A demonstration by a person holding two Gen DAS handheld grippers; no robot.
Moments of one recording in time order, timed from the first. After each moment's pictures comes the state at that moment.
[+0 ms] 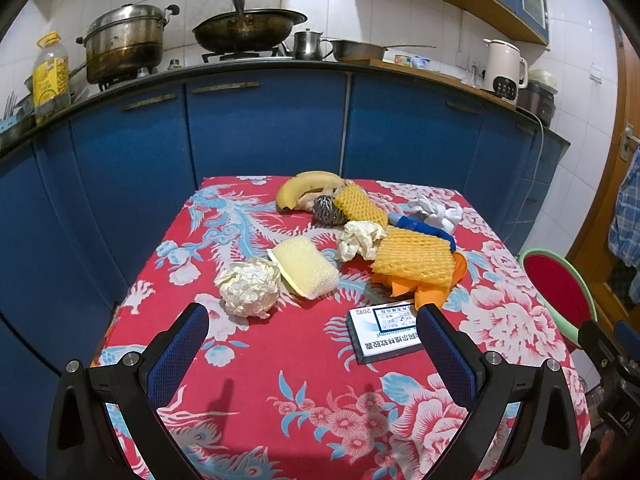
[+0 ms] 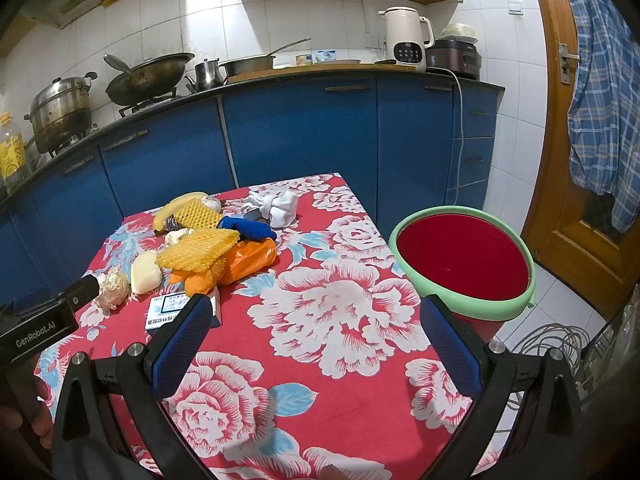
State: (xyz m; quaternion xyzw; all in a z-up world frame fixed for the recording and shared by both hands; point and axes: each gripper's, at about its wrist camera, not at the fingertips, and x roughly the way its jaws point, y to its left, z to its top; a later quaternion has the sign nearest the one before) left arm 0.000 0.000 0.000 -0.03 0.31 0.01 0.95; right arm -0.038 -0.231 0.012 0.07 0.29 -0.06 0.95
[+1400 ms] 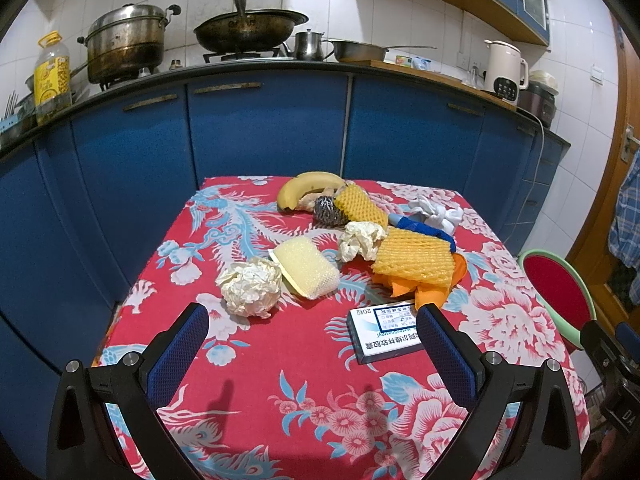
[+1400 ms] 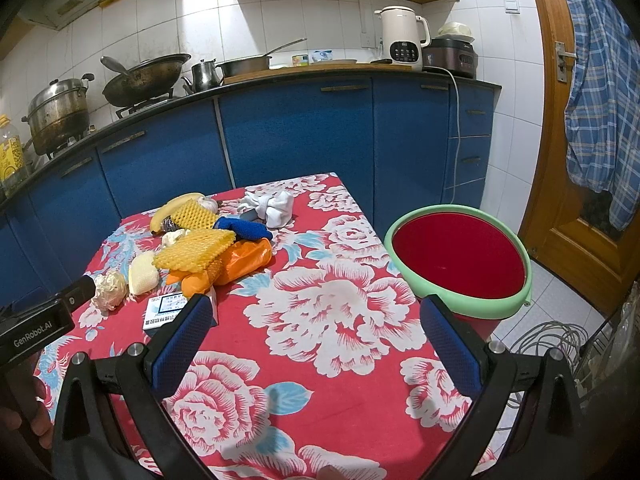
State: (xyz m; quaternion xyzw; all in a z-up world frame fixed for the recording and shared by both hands) left arm 0.000 0.000 0.000 -0.03 0.31 0.01 0.95; right arm -0.040 -0.233 0.012 0.07 0.28 -0.06 0.95
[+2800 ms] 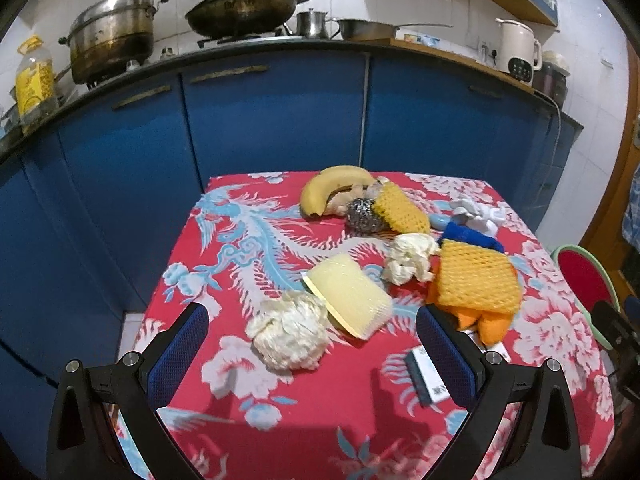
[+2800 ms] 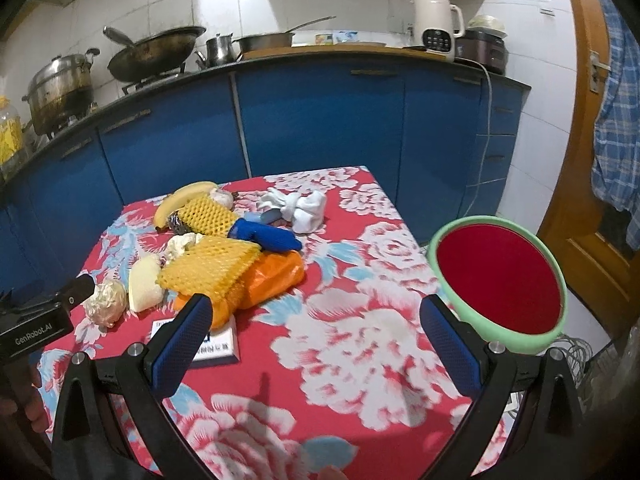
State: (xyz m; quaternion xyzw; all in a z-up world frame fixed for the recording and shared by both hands) left arm 0.072 0.040 -0.008 -0.01 0.35 0.01 0.94; right arm 0.040 -0.194 0.010 0.04 0.33 -0.03 0.94
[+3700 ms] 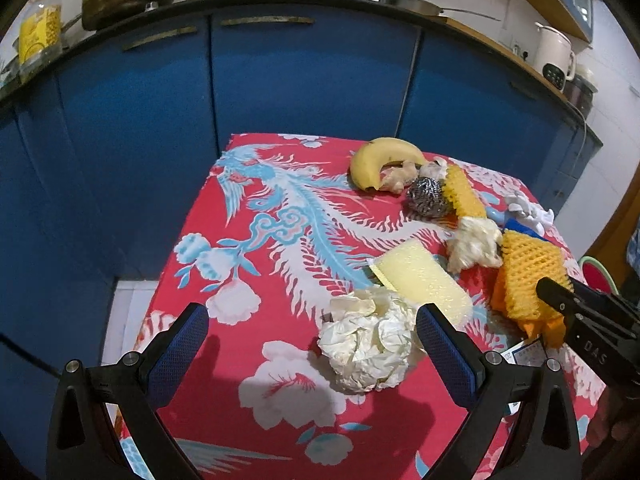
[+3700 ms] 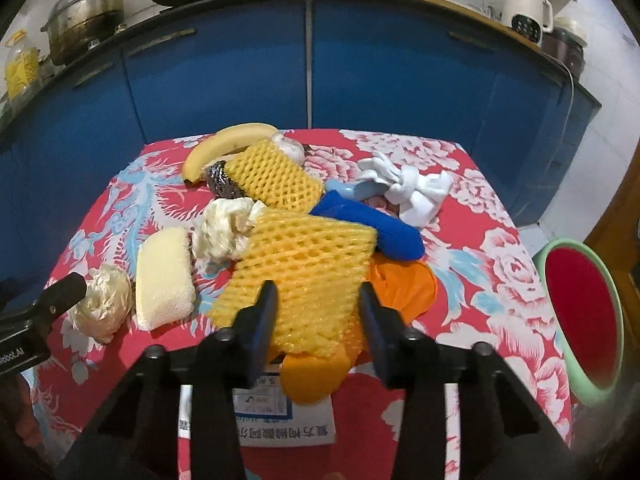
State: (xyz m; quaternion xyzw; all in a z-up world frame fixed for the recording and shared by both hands) left arm 0.103 0.095 -0.042 -0.05 0.39 0.02 0.92; right arm 0.132 -0.117 -0.035 -0.01 0.40 0.04 0.92
